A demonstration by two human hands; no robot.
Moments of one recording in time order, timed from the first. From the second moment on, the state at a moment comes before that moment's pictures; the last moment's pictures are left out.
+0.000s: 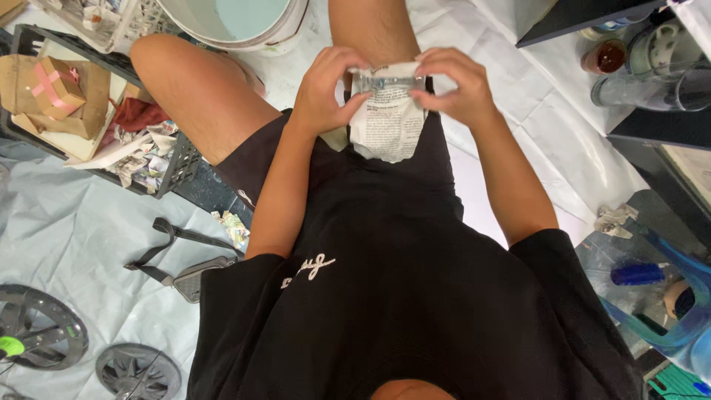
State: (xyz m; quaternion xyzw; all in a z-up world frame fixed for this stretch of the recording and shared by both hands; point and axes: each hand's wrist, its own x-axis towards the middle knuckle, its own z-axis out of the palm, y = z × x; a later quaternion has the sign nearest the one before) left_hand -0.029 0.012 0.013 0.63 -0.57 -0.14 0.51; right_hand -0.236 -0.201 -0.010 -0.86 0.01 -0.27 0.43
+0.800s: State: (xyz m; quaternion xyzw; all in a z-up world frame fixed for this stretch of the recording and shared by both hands) left_hand -0.024 0.014 0.019 0.62 -0.62 -0.11 0.47; right_hand -0.247 -0.190 0.003 -0.88 -0.02 -0.31 0.37
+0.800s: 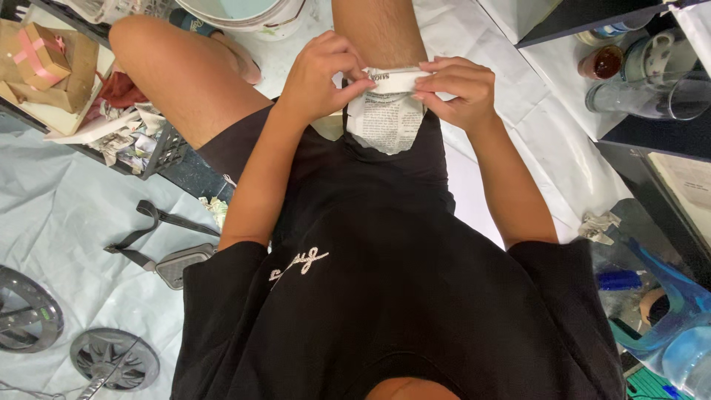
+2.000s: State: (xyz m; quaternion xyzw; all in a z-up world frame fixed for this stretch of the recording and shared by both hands) left_hand -0.039 0.015 0.018 0.64 -0.66 -0.02 0.40; right_hand -0.220 -0.182 0.042 -0.92 -0.07 -0.21 0.33
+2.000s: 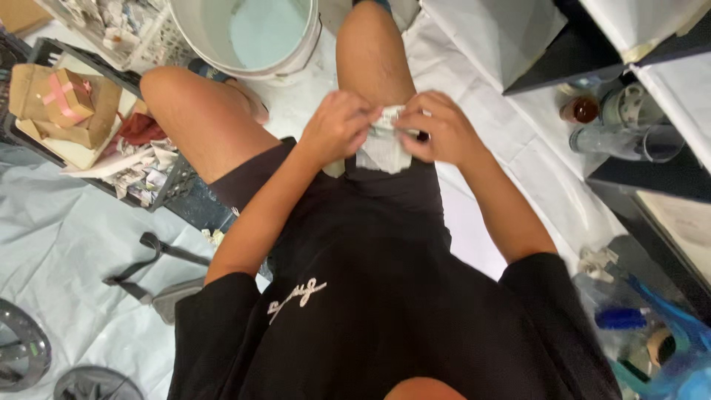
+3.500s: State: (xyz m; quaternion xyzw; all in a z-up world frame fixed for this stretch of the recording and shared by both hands) left_hand -0.059 0.034 0.020 0.65 -0.48 -0.26 0.52; right_hand -0.241 -0.156 0.009 -0.83 0.11 -0.21 0.50
